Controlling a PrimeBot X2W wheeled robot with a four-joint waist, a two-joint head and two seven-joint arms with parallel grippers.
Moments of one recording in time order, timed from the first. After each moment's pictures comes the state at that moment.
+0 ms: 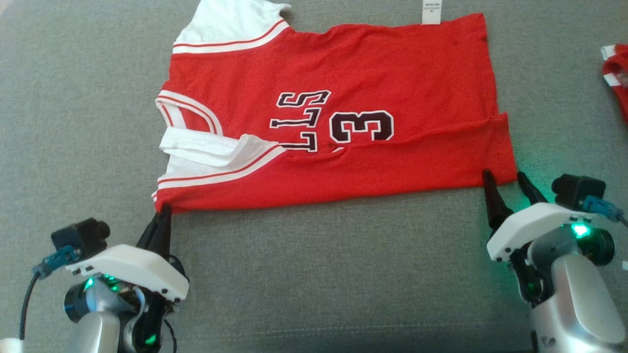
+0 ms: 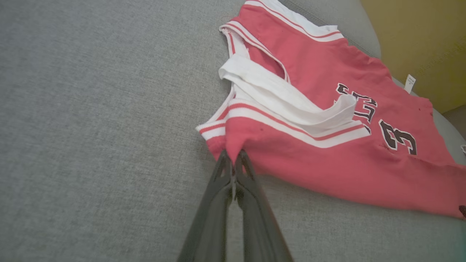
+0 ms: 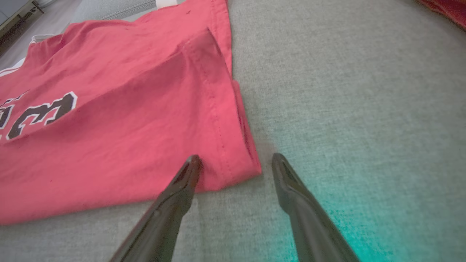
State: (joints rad) left arm -0.03 0.08 -0.06 0.06 -0.52 0.06 0.19; right arm -0.26 -0.05 -0.09 0.42 0.21 0.13 0.17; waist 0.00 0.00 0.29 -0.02
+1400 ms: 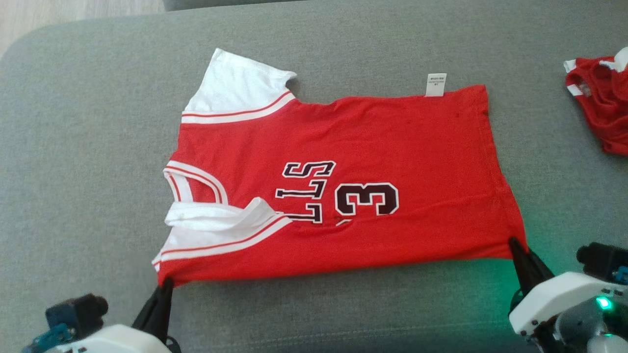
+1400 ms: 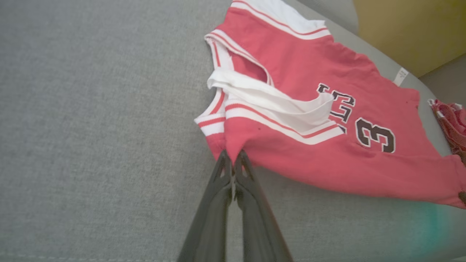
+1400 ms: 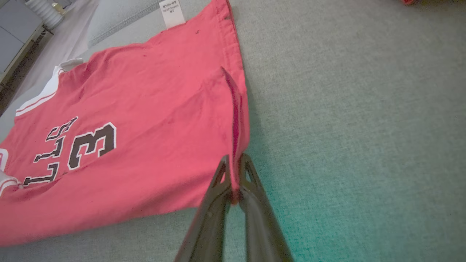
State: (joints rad) left arm 0.33 0.15 -0.09 -0.29 -0.53 0.12 0.26; right arm 0.10 -0.04 -0.11 0.02 0.39 0.13 0.35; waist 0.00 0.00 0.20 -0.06
